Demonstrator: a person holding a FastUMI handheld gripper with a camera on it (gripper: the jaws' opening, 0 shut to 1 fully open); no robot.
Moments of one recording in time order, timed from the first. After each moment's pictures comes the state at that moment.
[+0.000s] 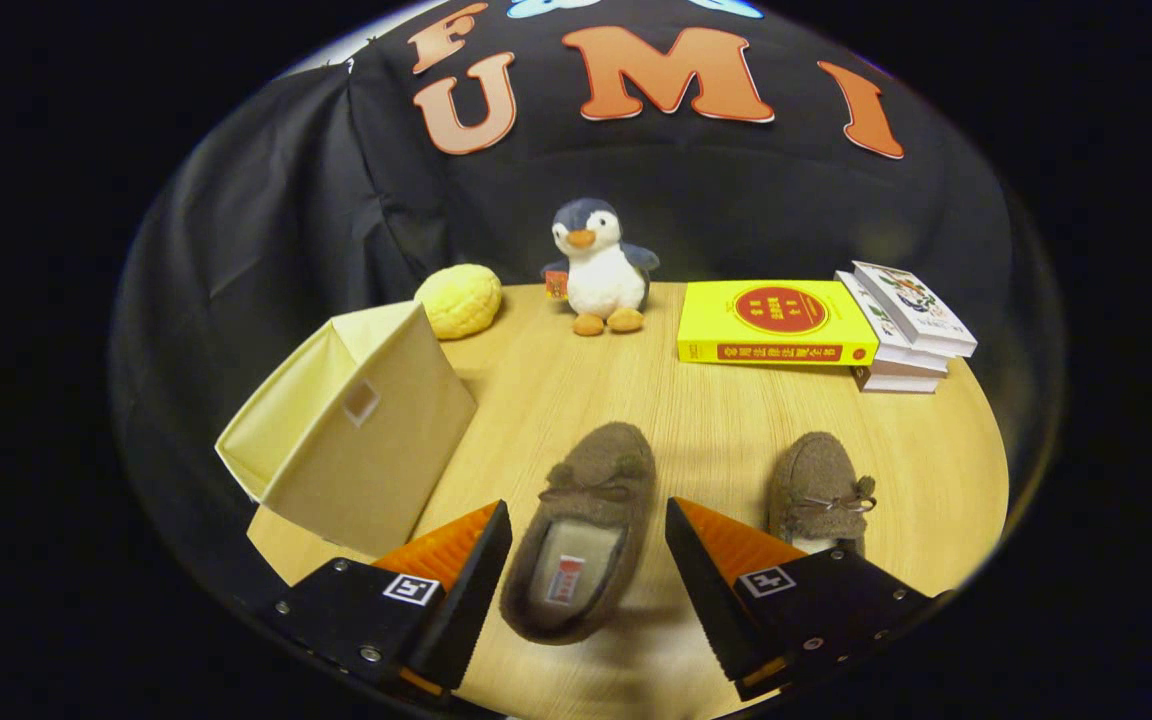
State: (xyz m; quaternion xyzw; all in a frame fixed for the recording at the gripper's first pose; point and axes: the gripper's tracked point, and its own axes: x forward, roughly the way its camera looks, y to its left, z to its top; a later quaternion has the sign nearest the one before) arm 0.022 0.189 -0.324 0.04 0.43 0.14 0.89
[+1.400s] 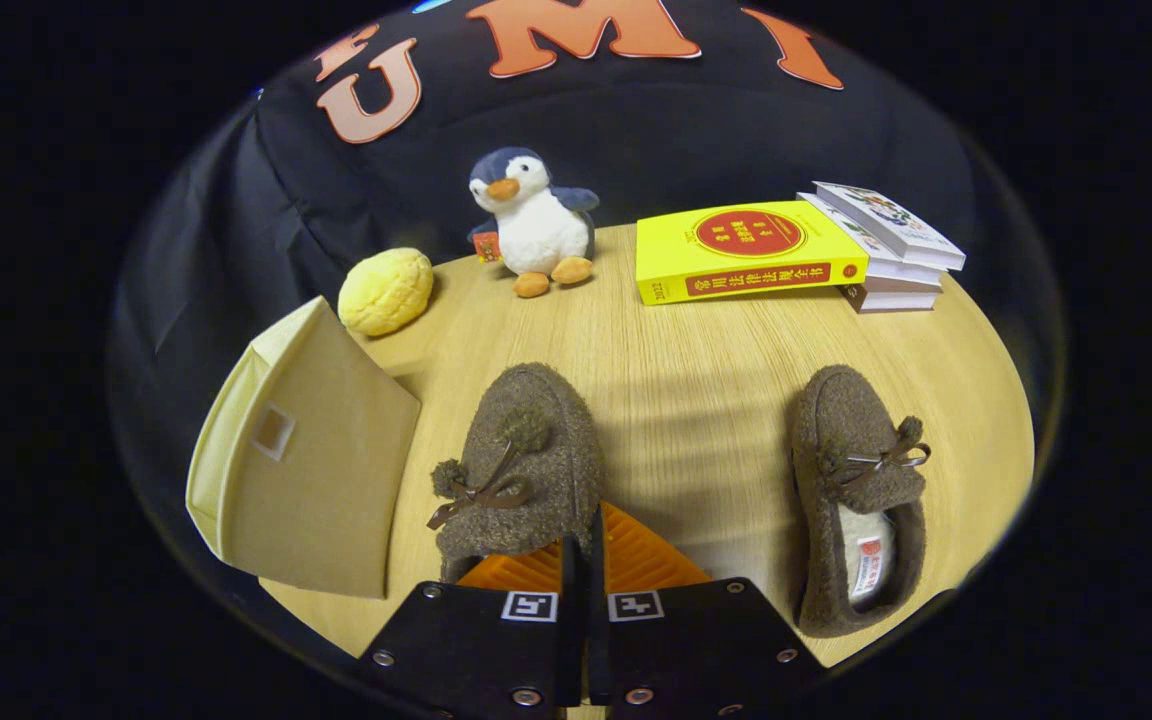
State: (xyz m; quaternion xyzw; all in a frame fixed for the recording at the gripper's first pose) arm 0.048 0.199 -0.348 0.10 0.47 0.06 0.87
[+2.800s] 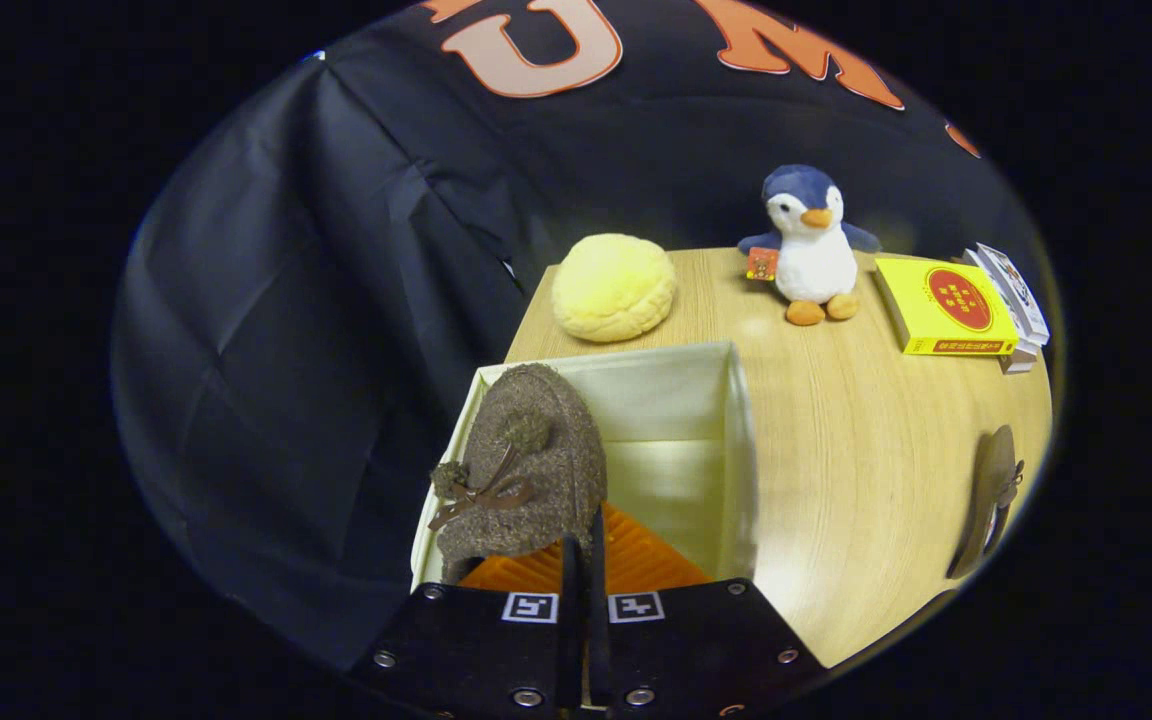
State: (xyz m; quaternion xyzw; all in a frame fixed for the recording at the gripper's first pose) arm 0.086 0.494 -0.283 0.10 0.53 0.15 0.83
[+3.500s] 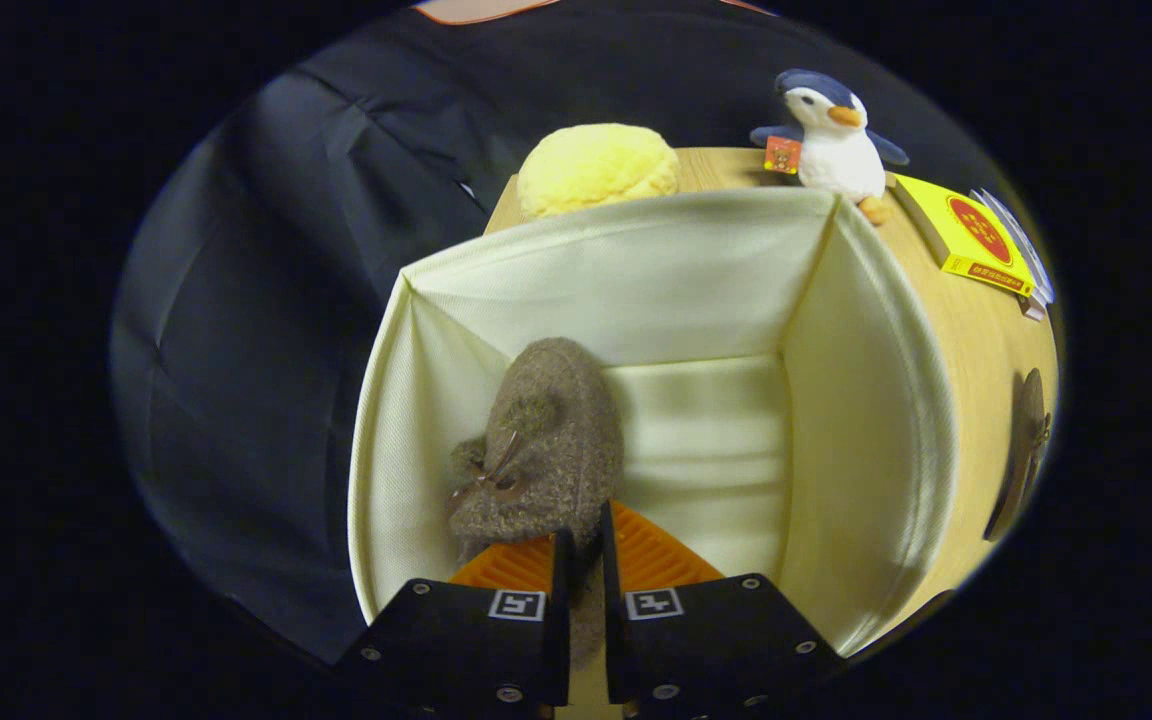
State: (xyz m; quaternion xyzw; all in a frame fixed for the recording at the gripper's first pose) arm 0.058 0.532 -0.351 0.12 0.63 0.14 0.76
